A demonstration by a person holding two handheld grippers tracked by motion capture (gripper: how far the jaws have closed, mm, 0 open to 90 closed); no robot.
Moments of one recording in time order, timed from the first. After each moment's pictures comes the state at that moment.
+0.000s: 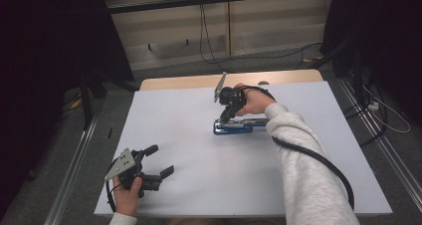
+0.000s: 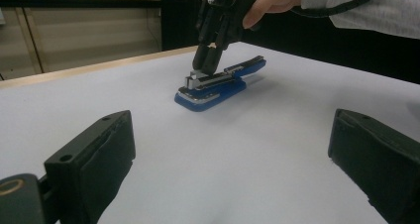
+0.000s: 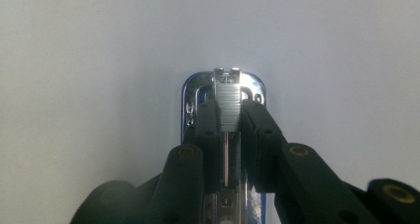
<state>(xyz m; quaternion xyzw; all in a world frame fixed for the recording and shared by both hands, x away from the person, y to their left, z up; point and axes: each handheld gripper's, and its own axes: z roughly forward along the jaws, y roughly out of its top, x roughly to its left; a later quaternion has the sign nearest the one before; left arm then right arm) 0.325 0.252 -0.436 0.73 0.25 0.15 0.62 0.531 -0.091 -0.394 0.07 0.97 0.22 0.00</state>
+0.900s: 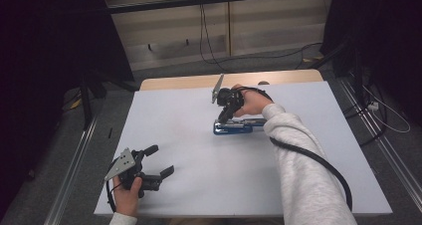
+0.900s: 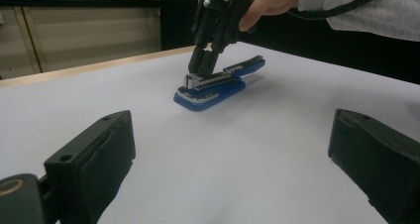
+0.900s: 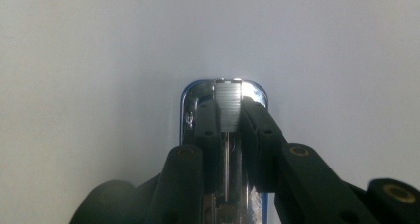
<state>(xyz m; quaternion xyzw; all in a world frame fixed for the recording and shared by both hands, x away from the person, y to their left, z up) 0.325 0.252 -0.436 0.73 0.25 0.15 0.62 0.533 -0.084 -0.399 0.06 0.97 0.22 0.00</state>
